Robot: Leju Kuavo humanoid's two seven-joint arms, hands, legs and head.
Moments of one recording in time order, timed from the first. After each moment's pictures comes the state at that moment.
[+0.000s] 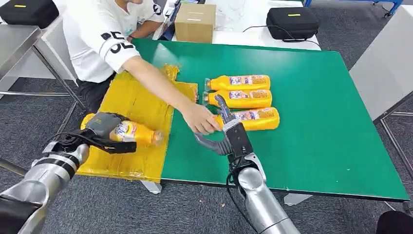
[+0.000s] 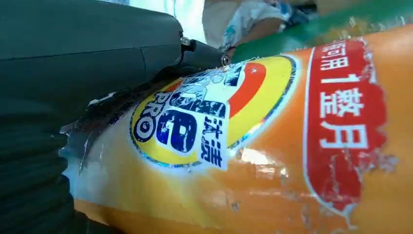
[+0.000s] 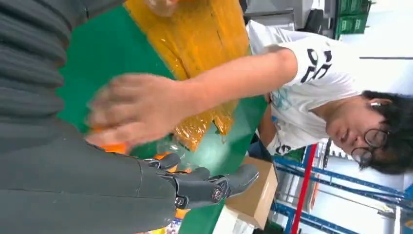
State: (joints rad) left arm -0.73 0.28 -0.49 -0.43 -1.20 0.21 -0.45; right arm -0.37 0.19 0.42 -1.10 0.21 -0.10 -0.41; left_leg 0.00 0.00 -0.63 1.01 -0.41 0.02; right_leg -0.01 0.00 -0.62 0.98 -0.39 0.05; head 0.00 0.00
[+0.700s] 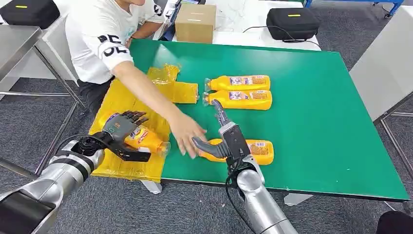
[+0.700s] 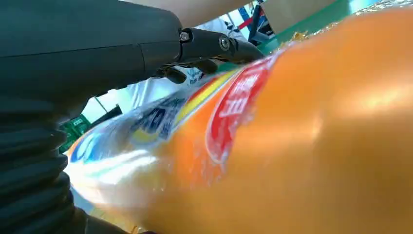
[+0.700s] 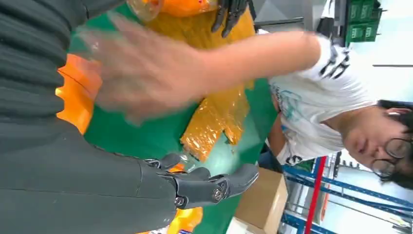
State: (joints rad) left arm -0.75 0.21 -0.67 -0.38 -1.22 0.30 -0.39; right arm -0.36 0.19 0.42 -1.08 0.22 -0.08 -0.40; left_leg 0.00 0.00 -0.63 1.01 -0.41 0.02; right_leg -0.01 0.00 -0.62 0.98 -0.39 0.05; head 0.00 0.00
